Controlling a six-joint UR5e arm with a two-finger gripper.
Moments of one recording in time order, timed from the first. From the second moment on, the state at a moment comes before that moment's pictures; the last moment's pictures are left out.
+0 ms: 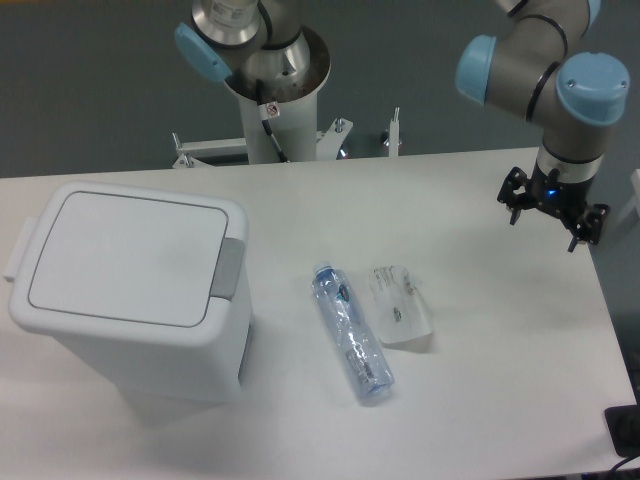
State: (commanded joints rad) arm 2.87 -1.95 -1.59 -1.01 1.57 1.54
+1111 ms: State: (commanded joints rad) arm 2.80 -1.91 -1.64 -1.00 1.49 1.24
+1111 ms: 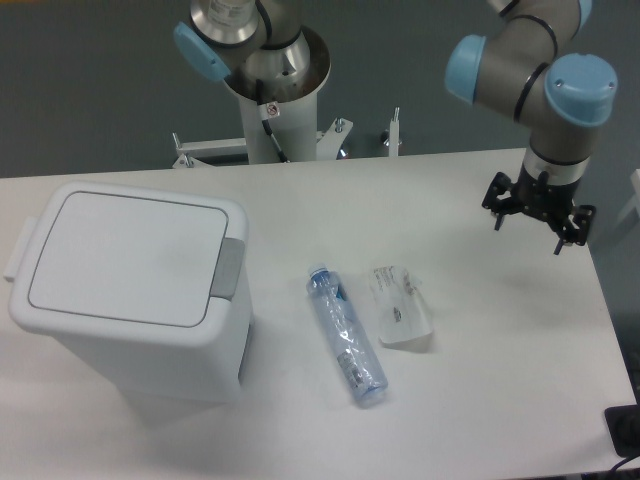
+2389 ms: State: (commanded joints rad) arm 2.52 -1.85 -1.57 -1.02 1.24 0.66
